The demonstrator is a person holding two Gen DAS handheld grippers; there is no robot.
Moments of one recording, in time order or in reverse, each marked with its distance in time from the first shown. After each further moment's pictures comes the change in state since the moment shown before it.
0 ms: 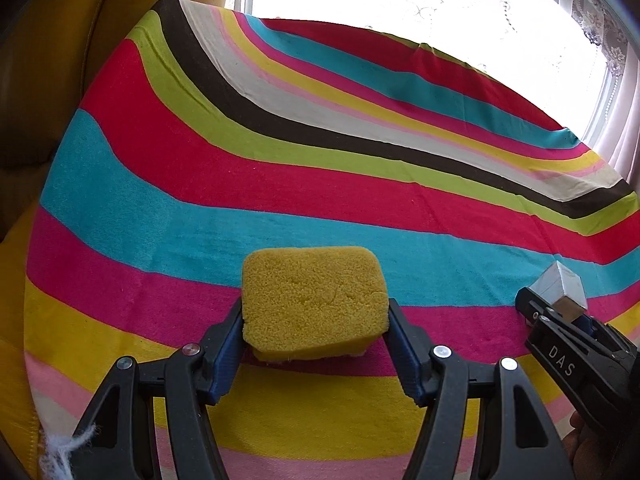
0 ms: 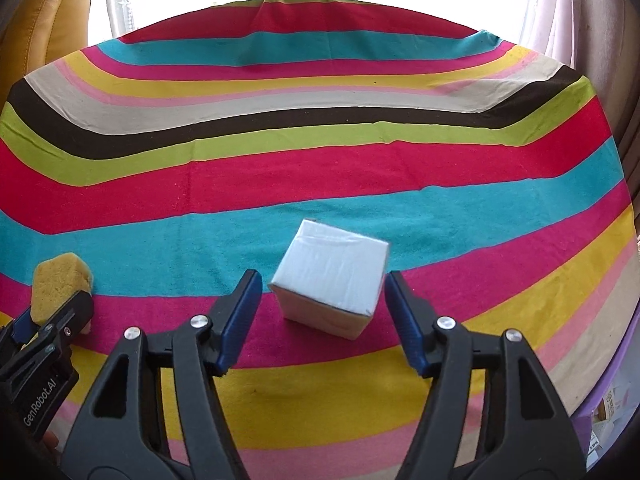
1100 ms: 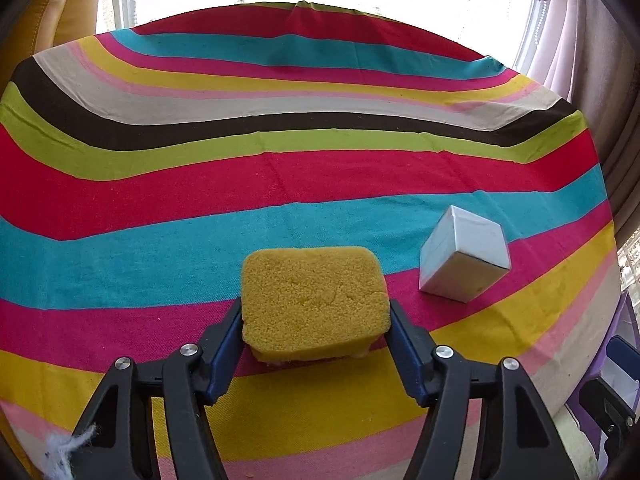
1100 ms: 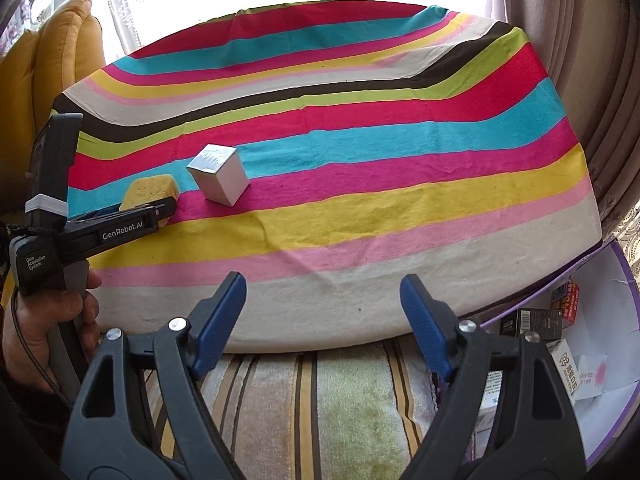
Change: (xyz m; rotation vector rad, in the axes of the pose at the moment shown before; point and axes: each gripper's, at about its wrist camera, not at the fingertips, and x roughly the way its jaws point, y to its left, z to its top) left arm 0.006 -0.088 -0.003 0.232 0.107 -0.164; right arm -0.095 -0.117 -0.056 0.037 0.043 0.104
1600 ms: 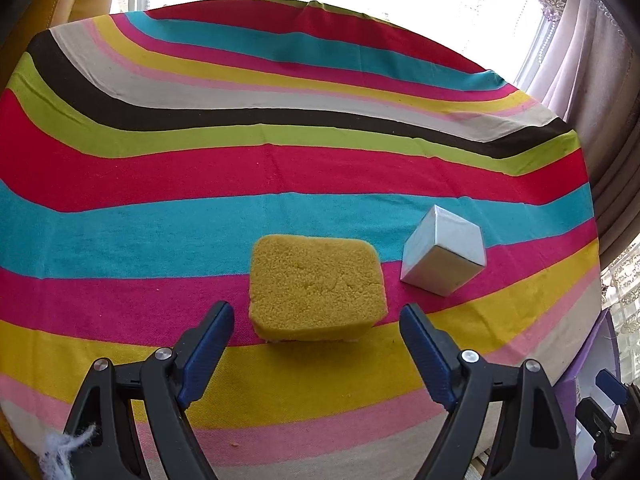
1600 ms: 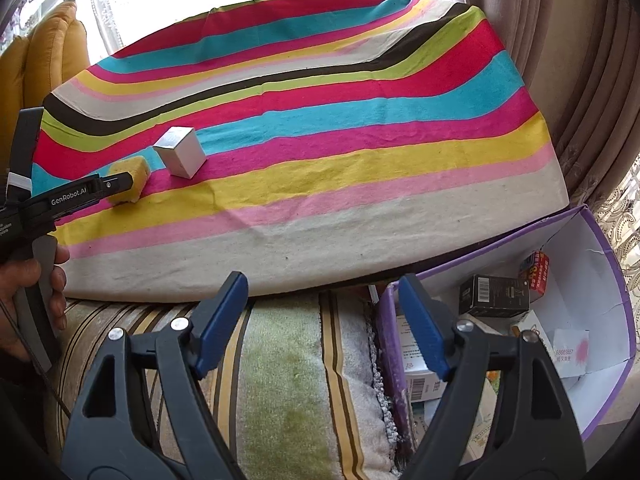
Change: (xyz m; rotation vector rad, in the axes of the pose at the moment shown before) left arm -0.012 0.001 -0.007 -0.080 0.021 -0.041; right arm -0.021 -0.047 -0.028 0.031 0.027 -0.045
